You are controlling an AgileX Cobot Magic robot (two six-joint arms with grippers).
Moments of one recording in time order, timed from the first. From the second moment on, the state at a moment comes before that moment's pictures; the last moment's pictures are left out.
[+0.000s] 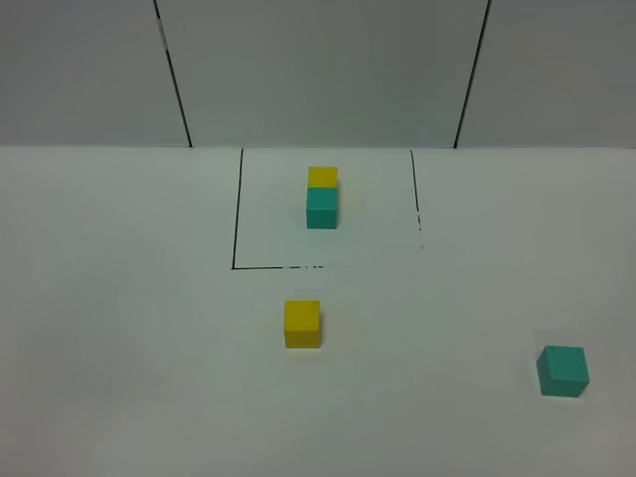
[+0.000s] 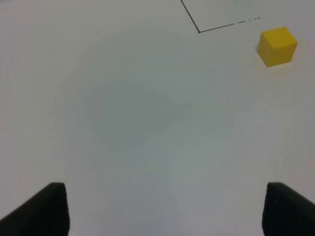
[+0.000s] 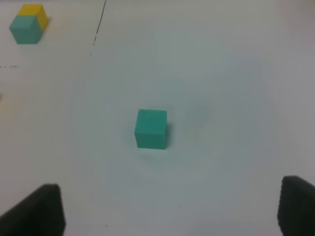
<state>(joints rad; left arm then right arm) 0.00 -0.01 -0.51 -0.20 1.07 0.25 0.02 -0.01 -0.50 0.03 1.05 0.02</state>
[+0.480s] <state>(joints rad) 0.00 -0.01 -0.51 -0.20 1.07 0.25 0.02 -0.01 -0.50 0.03 1.05 0.02</state>
